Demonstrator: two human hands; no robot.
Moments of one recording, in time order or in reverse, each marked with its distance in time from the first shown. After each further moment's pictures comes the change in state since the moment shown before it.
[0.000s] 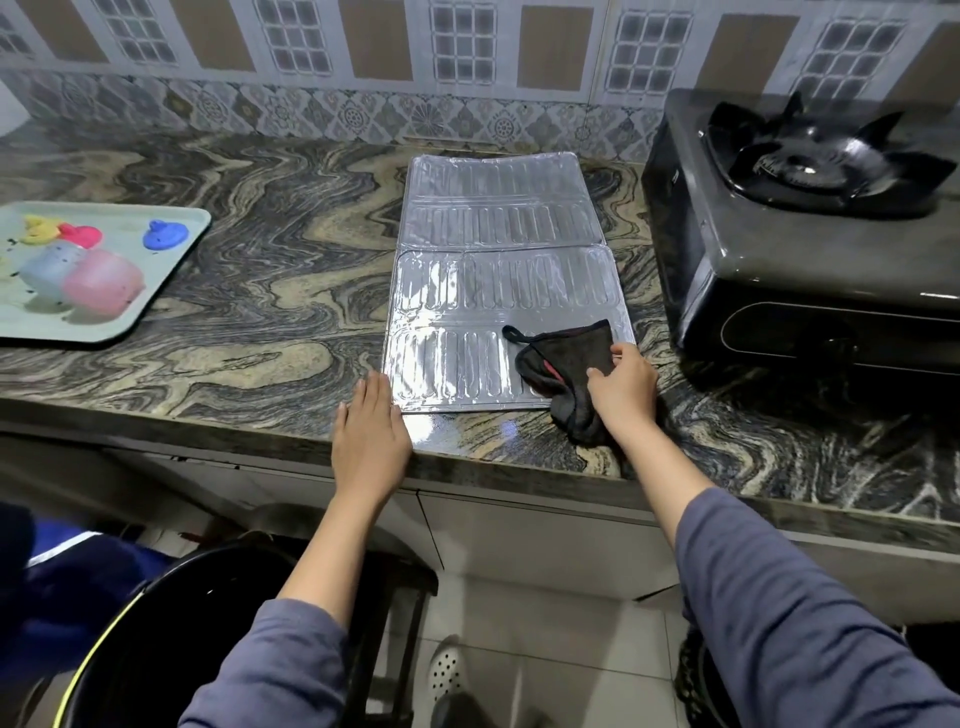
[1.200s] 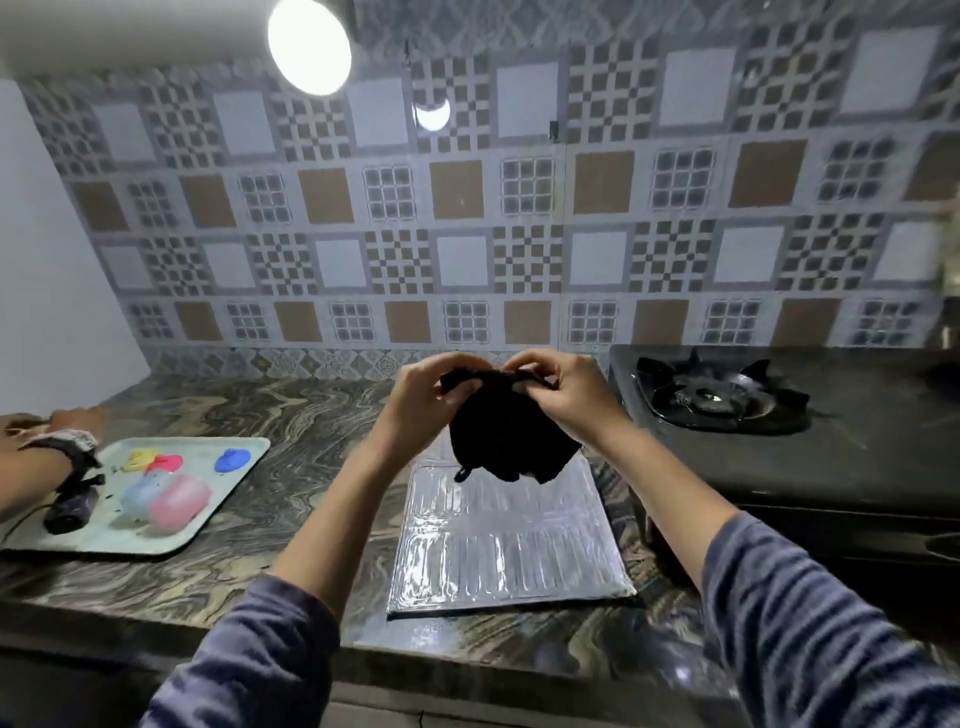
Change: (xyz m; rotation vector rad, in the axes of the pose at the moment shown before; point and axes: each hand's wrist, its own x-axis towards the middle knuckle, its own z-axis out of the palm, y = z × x) left_hand 0.060 0.161 -0.230 -0.629 0.311 0.762; right_hand -0.015 -0.180 -0.153 0.255 -0.085 -0.942
